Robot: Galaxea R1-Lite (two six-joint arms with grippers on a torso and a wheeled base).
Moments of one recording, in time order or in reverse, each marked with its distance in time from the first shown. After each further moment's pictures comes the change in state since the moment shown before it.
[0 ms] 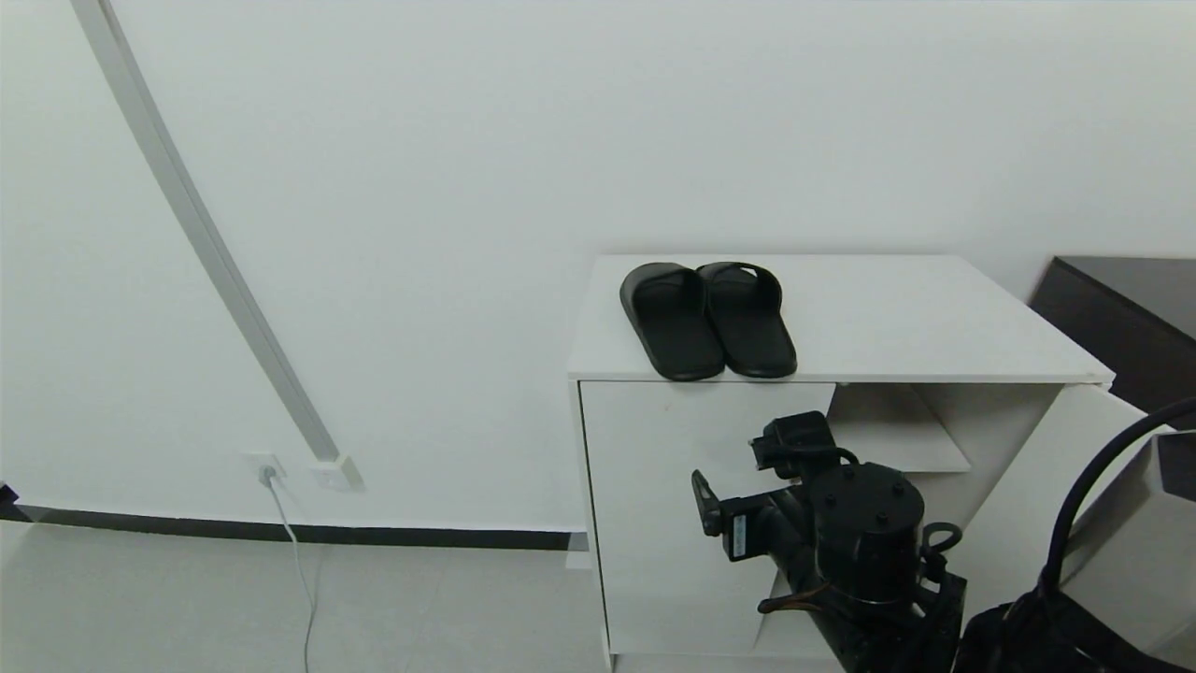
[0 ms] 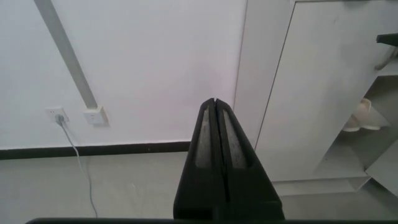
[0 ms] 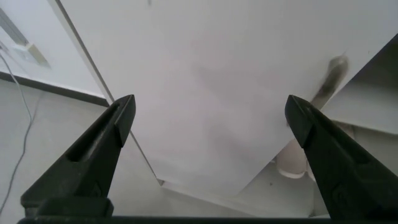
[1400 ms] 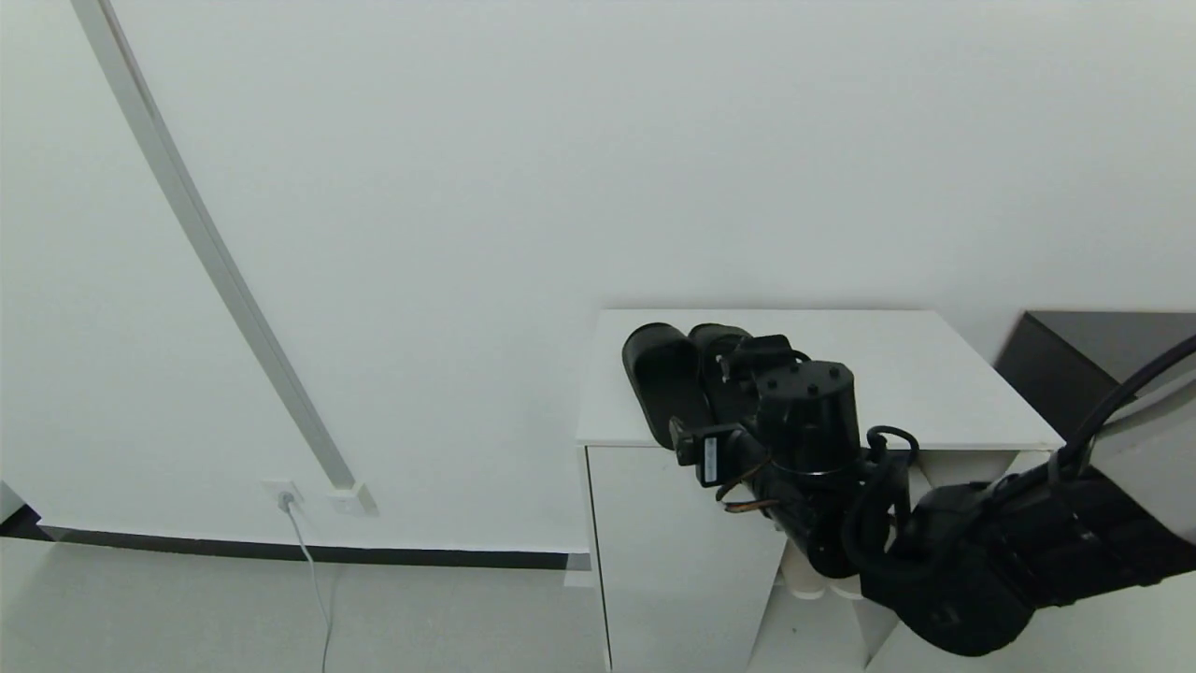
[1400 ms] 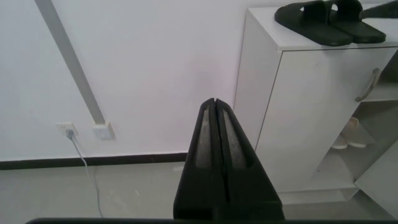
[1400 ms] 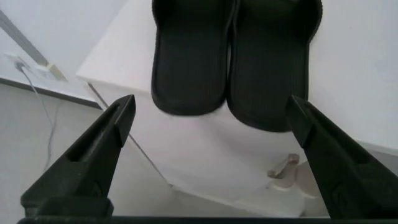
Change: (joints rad) left arm 0.001 0.000 0.000 0.000 0.000 0.003; right arm -0.053 -0.035 -0.380 0.513 0.064 0.087
